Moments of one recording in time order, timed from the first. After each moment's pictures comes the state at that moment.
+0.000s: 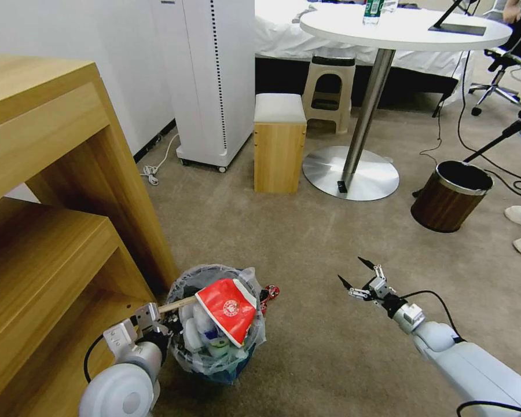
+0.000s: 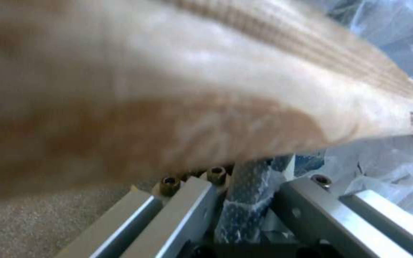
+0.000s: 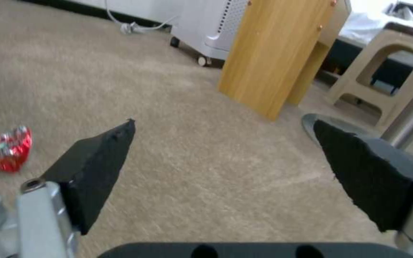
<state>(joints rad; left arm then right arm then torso) 1.56 -1.28 -0.48 -2.21 -0.92 0.55 -0.60 -0.76 0.91 -0.22 0.85 0.53 0.80 -0.26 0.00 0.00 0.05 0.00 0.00</state>
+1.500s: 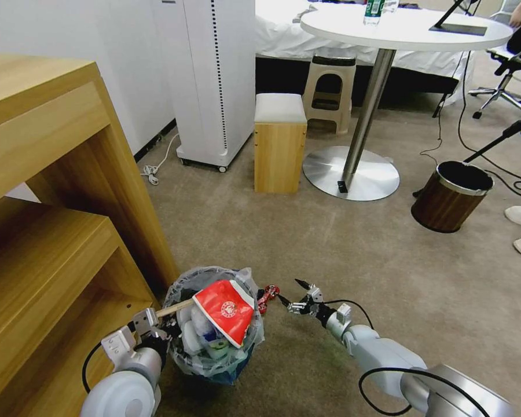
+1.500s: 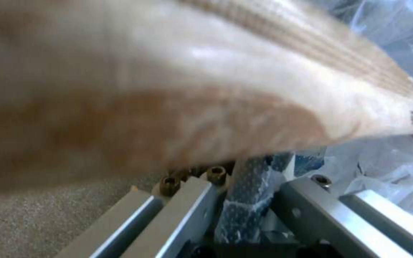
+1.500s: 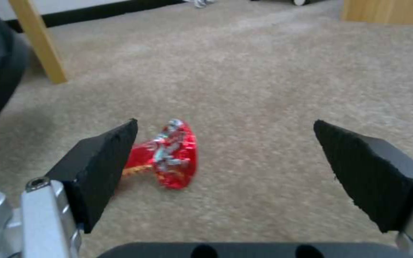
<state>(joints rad) 1.60 -1.33 -0.50 -2.21 -0.88 0.52 -0.57 -0.54 1.31 -0.46 0.32 0.92 0.72 -0.66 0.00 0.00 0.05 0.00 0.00</state>
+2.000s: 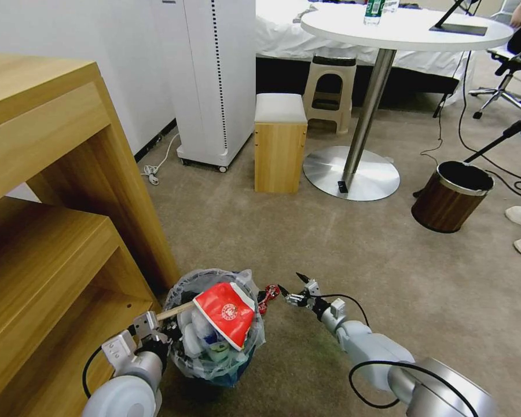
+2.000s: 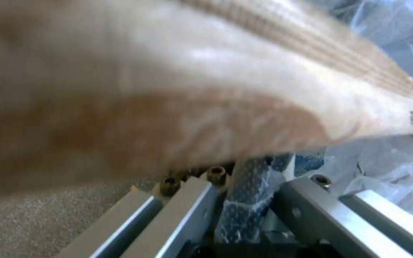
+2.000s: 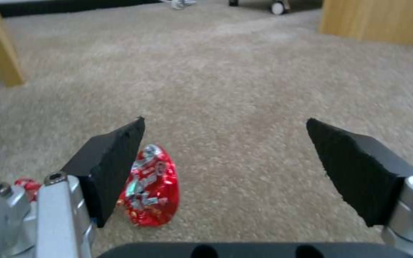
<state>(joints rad) 1.61 -1.34 -0.50 -2.21 -0.86 0.51 -0.55 -0.52 1.39 -0.40 0.27 0.72 0.76 -0.48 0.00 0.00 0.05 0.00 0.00</state>
